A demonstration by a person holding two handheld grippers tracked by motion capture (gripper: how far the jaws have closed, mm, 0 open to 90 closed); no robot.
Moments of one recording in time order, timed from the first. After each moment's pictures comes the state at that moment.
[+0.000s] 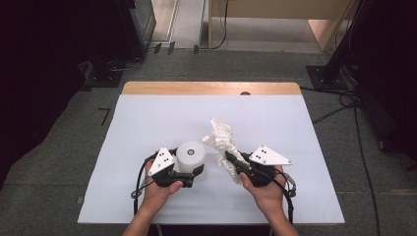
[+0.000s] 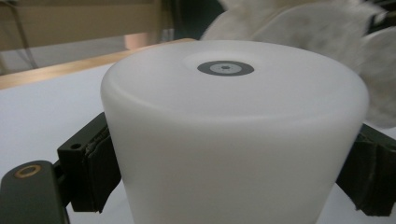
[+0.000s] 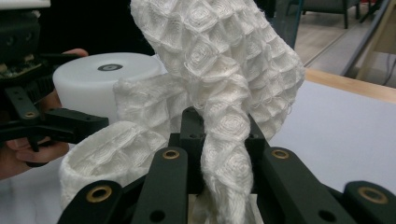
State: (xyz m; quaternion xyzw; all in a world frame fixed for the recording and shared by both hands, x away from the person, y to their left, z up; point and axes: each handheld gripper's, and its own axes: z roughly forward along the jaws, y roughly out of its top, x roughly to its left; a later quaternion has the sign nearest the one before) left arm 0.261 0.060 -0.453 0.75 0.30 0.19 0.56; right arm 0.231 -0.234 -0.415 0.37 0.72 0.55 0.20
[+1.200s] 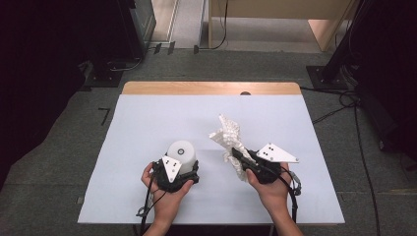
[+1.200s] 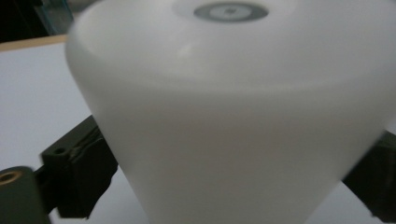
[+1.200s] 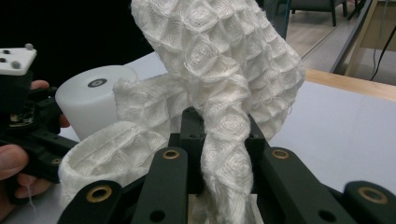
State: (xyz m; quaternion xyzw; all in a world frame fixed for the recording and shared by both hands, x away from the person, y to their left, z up) left arm 0.244 0.032 -0.483 0.70 0.48 0.31 0.43; right arm 0.236 -0.245 -0.419 0.39 0.71 0.55 0.21
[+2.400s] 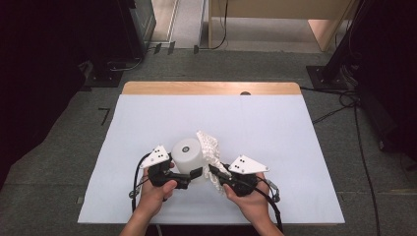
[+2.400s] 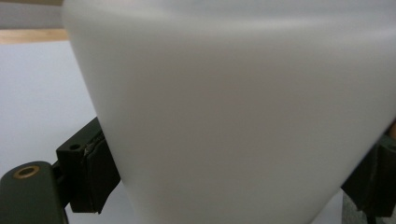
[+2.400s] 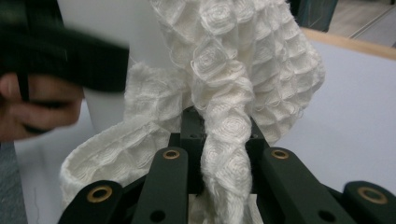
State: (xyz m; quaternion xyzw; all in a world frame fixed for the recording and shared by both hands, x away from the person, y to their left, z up) left arm 0.256 0.071 -0.430 0.74 0.32 0.05 0.59; right arm 0.219 -0.187 -0.439 0.35 0.76 0.52 0.15
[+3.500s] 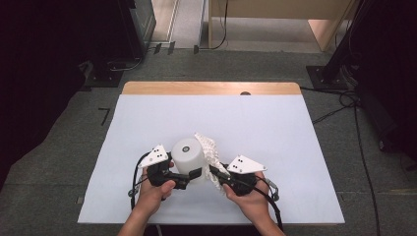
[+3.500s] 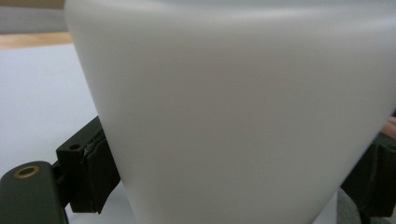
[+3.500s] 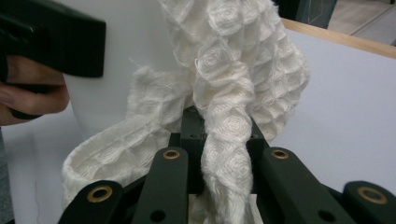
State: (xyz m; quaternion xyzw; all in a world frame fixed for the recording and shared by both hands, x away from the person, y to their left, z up) left arm 0.256 0.069 -0.431 0.75 0.30 0.06 0.59; right arm 0.223 -0.188 -0.441 0.35 0.77 0.51 0.16
